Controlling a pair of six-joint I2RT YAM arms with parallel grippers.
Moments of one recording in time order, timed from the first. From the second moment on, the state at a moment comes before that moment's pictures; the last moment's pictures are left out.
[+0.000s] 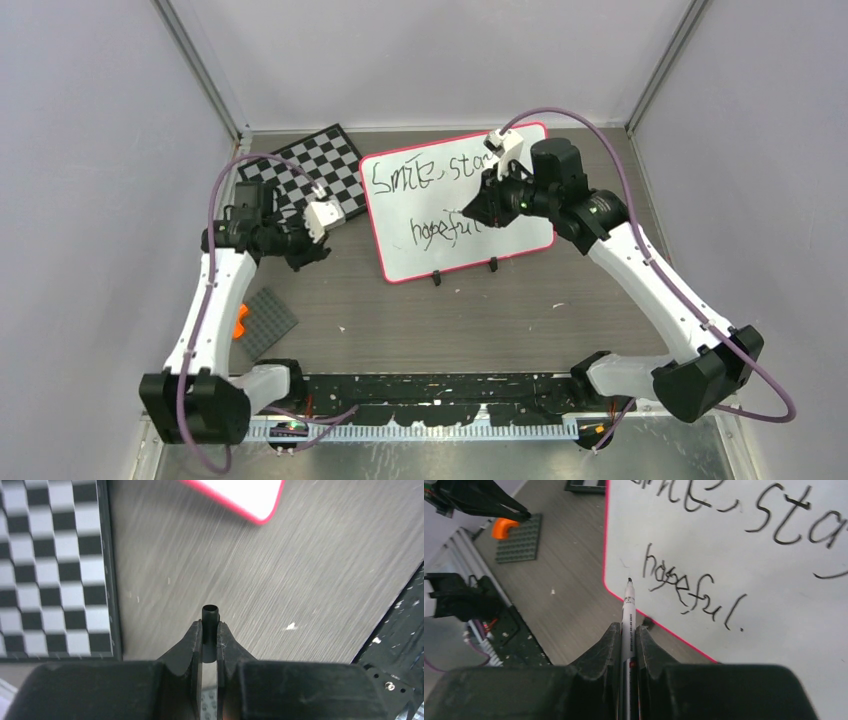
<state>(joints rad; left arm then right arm) 0.04 1.16 1.05 -0.98 0.59 0.95 0.50 1.24 1.29 -0.55 -0.37 0.08</state>
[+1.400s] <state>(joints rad) -0.57 1.17 1.30 -0.64 0.55 0.69 0.49 1.39 1.44 -0.51 -0.87 0.32</state>
